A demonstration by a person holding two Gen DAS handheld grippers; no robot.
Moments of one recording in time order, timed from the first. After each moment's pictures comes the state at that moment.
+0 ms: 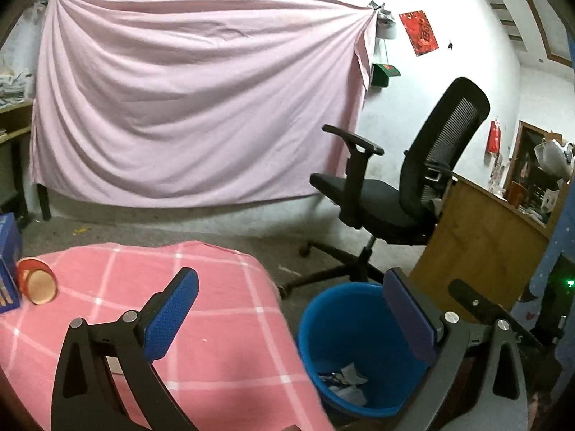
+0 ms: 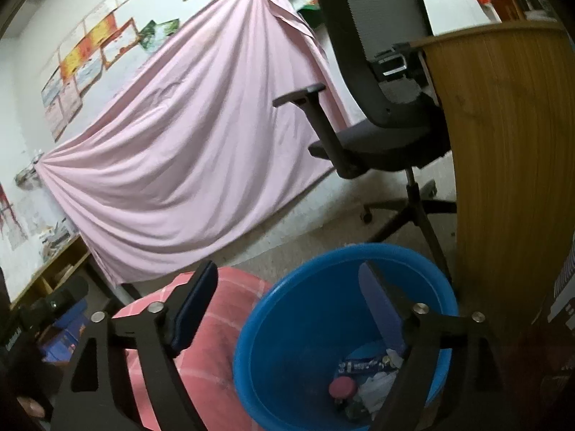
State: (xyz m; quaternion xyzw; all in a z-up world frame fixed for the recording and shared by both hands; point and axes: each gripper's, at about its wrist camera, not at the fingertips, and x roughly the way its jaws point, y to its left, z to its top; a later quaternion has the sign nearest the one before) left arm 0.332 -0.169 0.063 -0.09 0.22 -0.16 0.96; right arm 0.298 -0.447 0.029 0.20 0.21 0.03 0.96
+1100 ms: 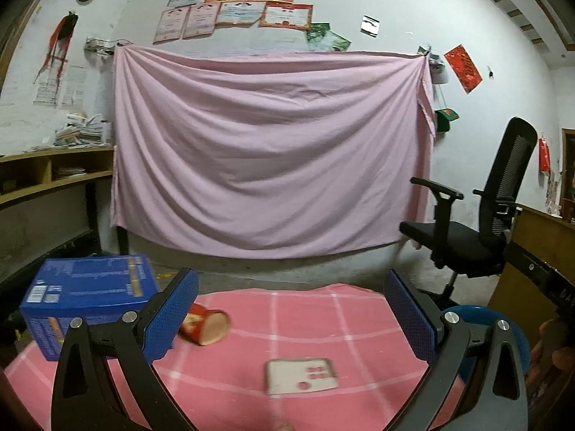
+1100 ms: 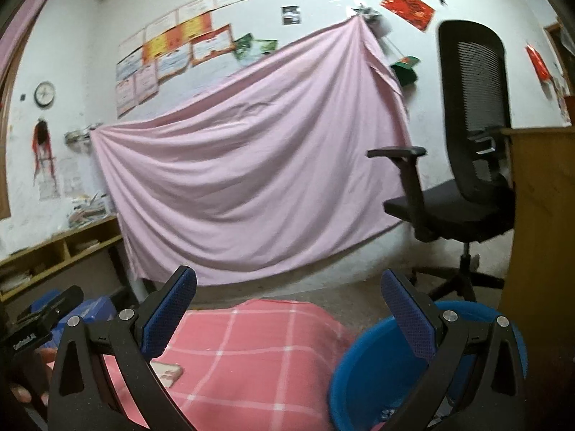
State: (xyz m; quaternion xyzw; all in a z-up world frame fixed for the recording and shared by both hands) left arm 0.266 -0.014 0.044 -0.06 0.12 -0.02 0.99; right arm 0.289 -0.309 0.070 0.09 0.10 0.11 0.99
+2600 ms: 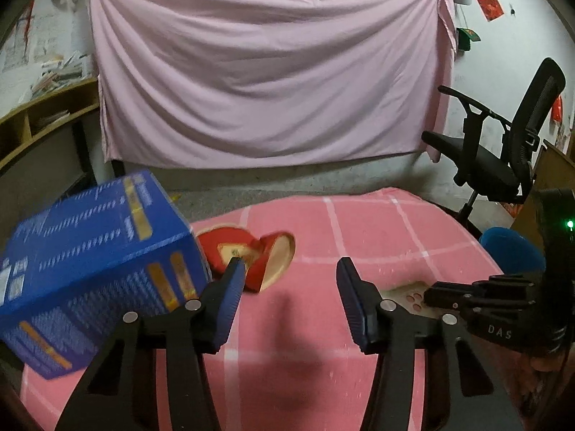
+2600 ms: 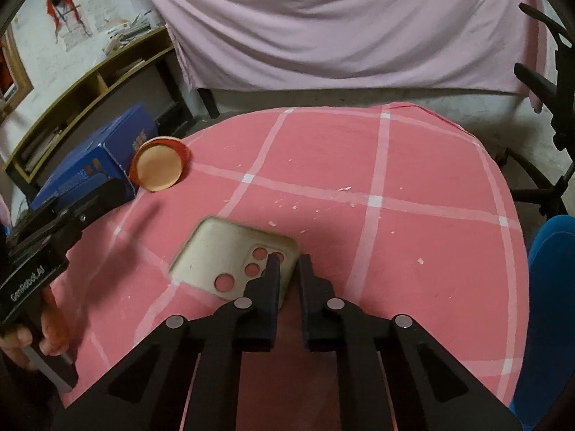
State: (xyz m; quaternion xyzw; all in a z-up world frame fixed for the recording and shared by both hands) left arm 0.347 0.049 -0.013 -0.03 0.31 -0.05 0.95; right arm 0.371 -0.148 -0.030 -0.02 0.46 0.25 0.85
